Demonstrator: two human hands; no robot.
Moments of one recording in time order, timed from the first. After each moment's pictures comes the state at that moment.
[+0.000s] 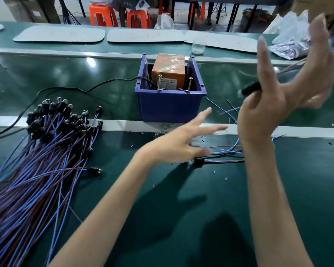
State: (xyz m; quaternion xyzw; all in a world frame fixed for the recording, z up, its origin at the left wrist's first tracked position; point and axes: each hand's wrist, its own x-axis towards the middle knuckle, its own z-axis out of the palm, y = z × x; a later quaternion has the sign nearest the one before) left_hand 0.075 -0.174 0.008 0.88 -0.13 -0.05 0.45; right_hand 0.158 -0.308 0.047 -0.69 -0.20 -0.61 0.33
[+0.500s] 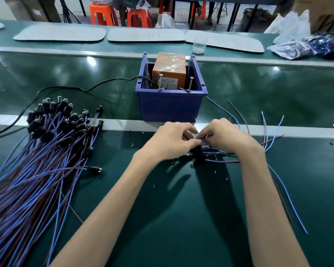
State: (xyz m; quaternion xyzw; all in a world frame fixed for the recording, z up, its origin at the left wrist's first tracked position) left_hand 0.085 -0.166 -0.015 0.91 0.05 0.02 0.40; right_hand 0.180 -0.306 -0.005 -0.93 -0.31 0.16 0.15
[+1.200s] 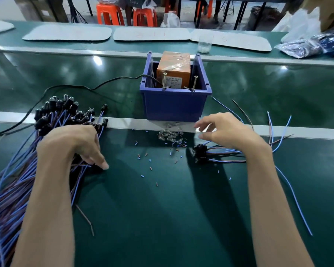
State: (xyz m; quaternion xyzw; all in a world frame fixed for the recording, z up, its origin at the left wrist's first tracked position) left_hand 0.003 -0.040 0.032 0.88 0.35 -0.30 0.13; right_hand 0.175 -0.304 0.007 -0.89 -0.34 0.16 0.25
